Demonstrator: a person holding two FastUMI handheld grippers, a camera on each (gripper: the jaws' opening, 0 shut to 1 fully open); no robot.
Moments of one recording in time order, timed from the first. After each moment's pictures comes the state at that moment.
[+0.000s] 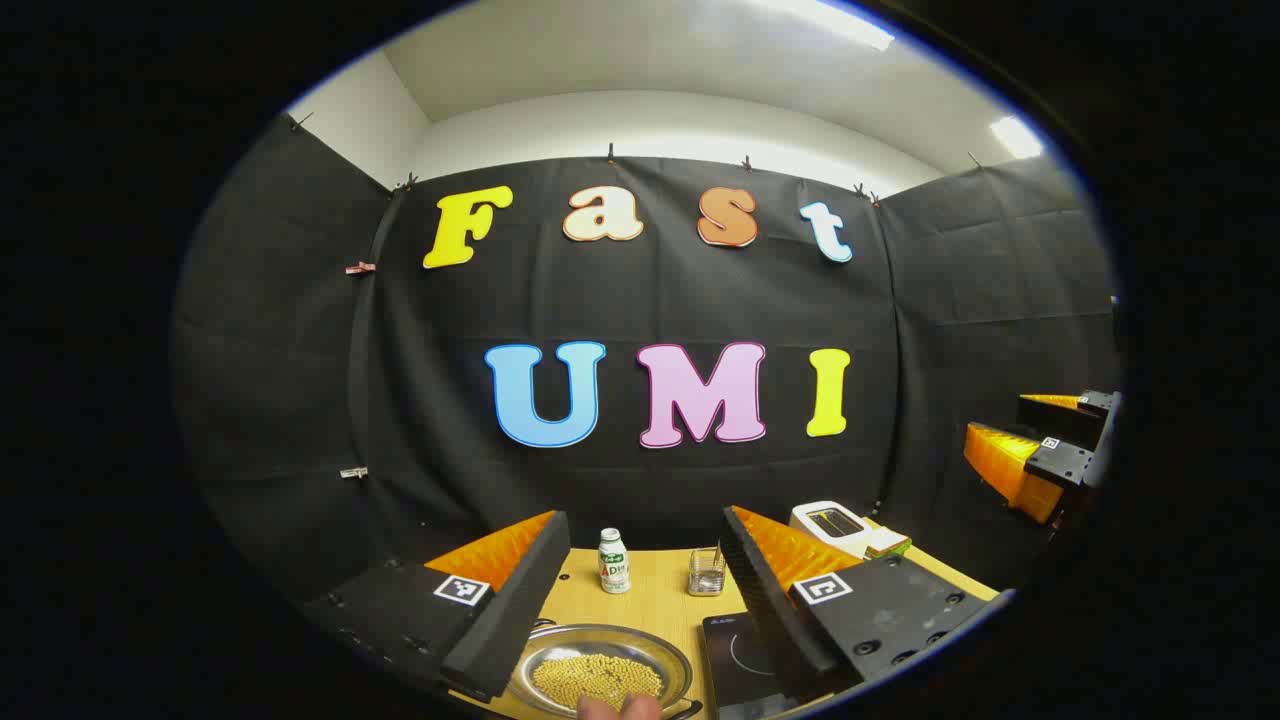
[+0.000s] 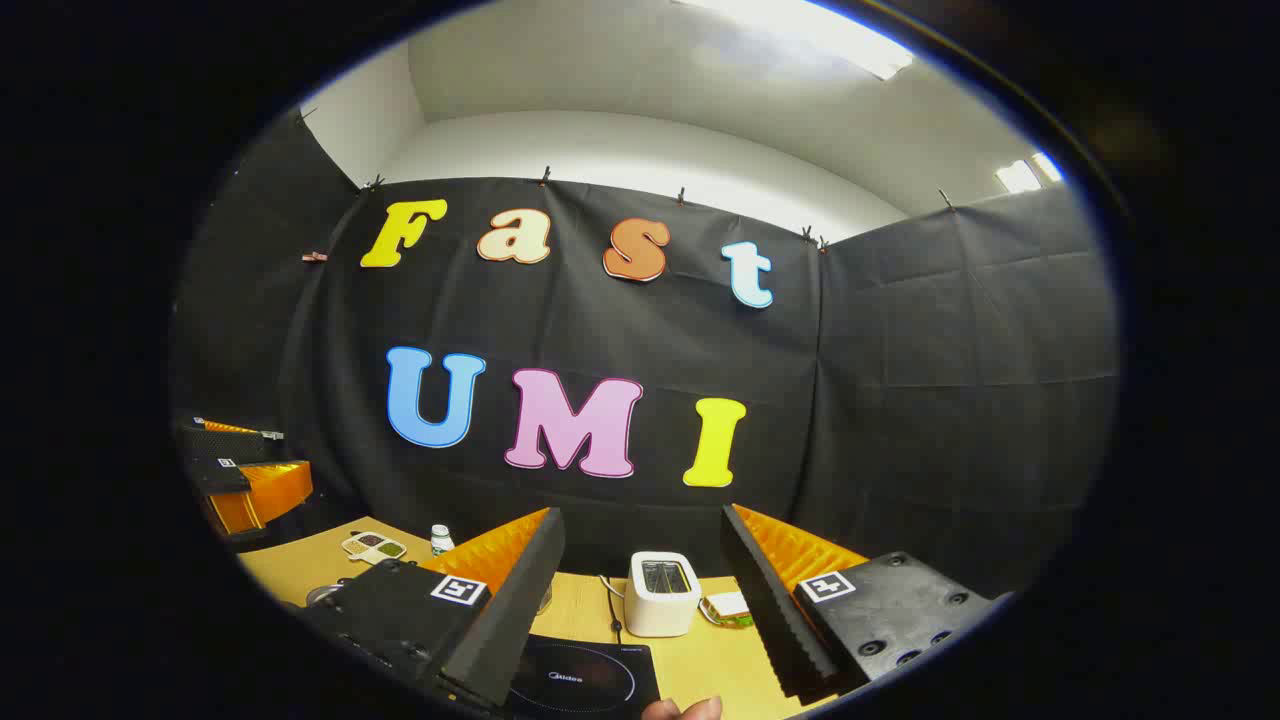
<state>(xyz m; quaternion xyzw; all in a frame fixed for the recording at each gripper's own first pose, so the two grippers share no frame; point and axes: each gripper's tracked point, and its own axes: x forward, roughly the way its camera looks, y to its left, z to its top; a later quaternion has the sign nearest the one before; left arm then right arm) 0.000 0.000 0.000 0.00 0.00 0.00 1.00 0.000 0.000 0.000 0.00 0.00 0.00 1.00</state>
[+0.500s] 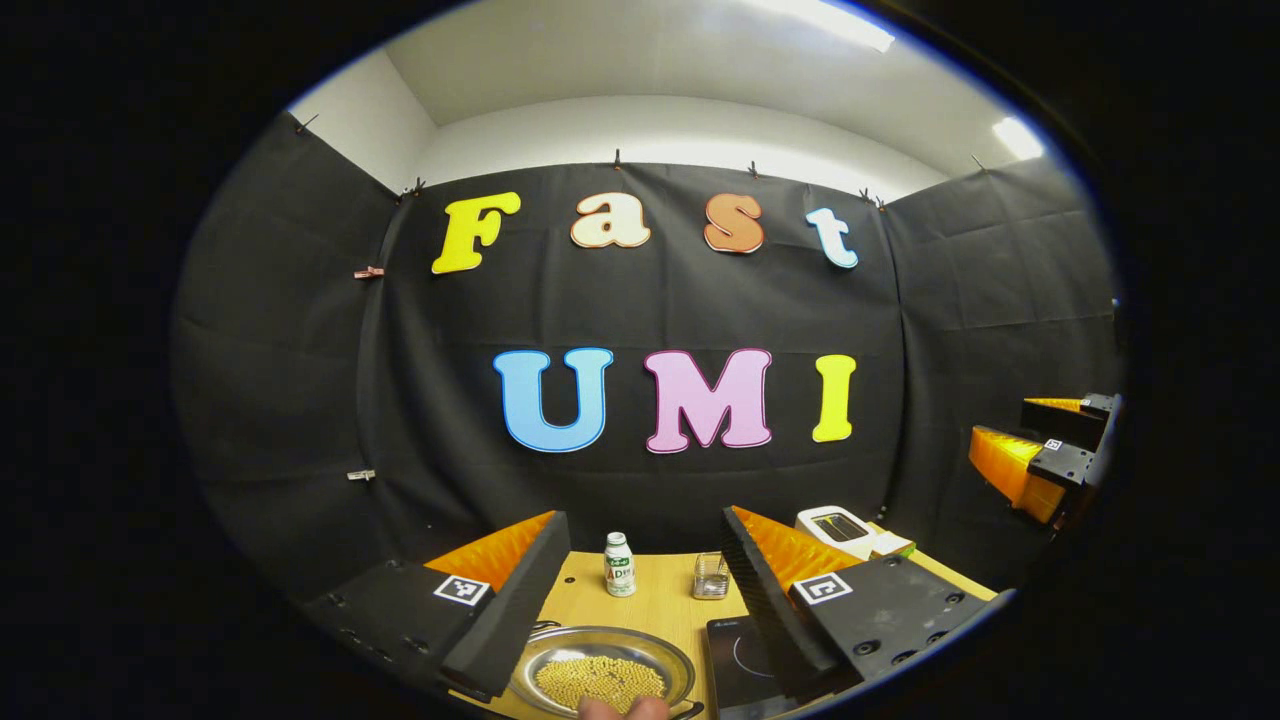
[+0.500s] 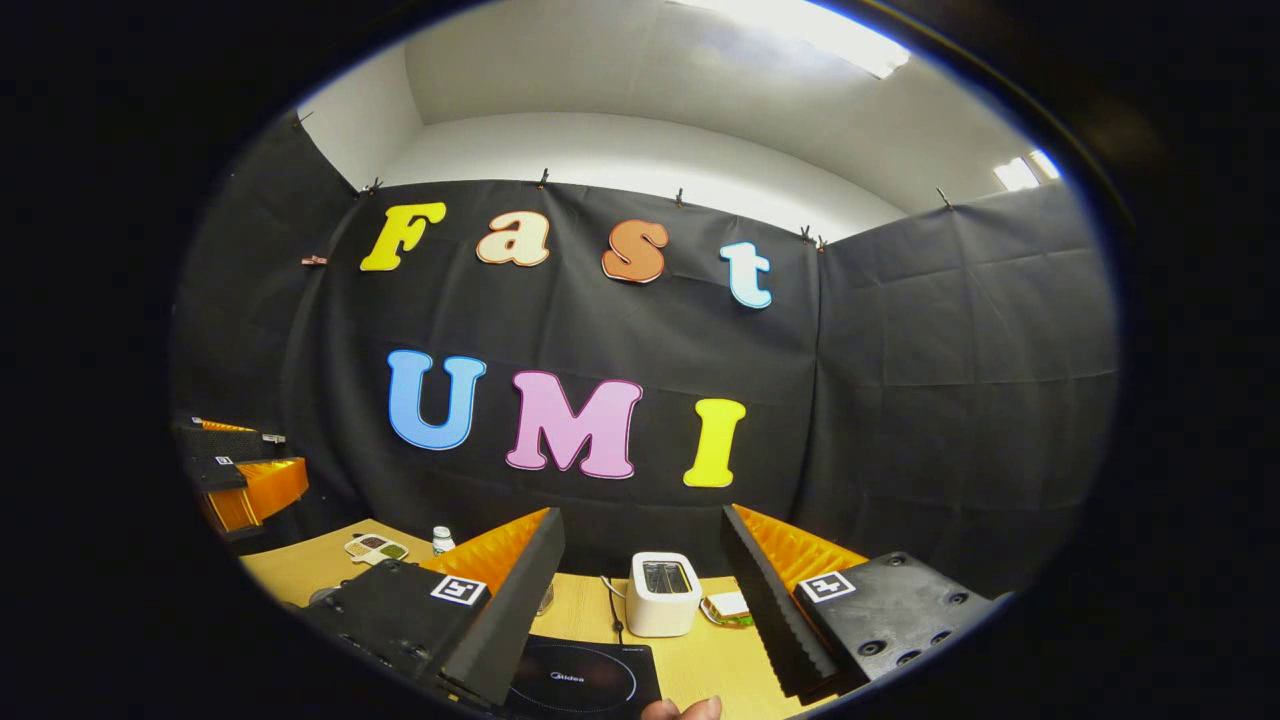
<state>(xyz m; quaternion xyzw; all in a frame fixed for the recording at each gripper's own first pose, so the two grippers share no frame) -0.007 0.002 0.005 0.00 -0.01 0.01 1.00 -0.003 -0.002 0.002 0.00 0.00 0.00 1.00</state>
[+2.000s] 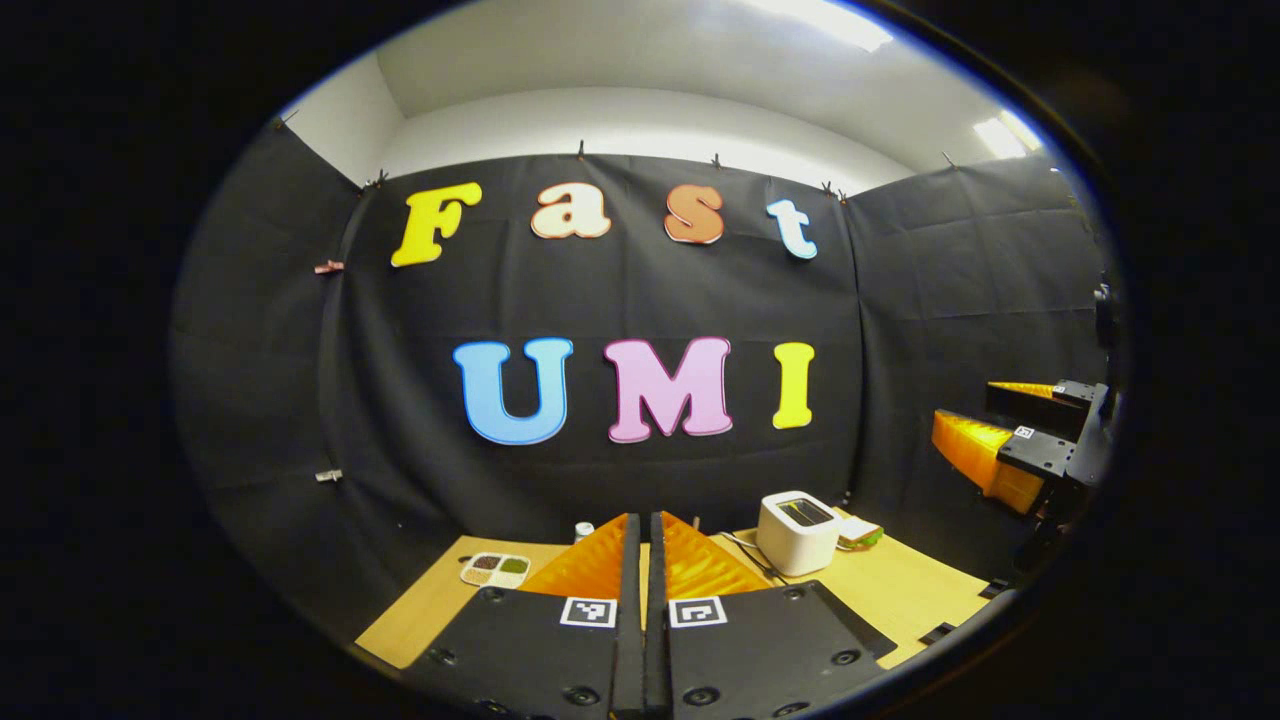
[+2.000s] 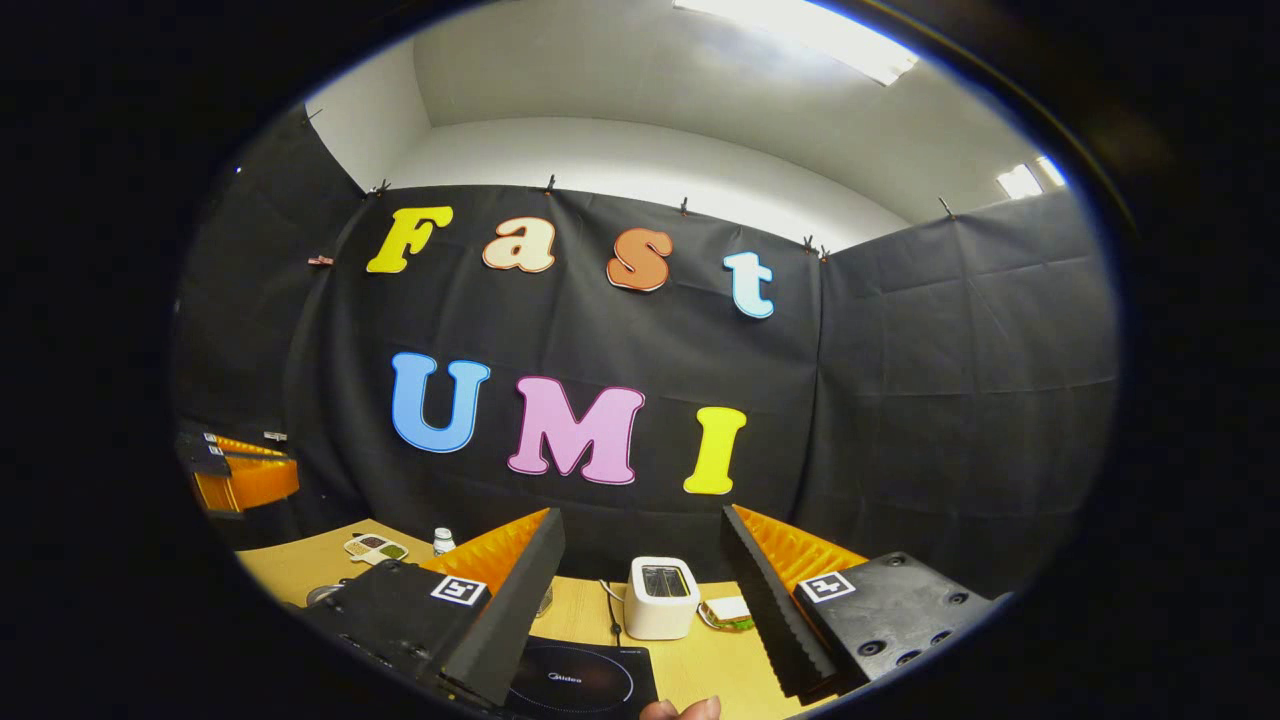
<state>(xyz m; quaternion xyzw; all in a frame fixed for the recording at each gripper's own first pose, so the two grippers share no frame) -0.014 -0.015 -0.022 0.00 0.04 -0.06 1.00 -0.010 0.003 0.006 0.00 -0.01 0.01 1.00</state>
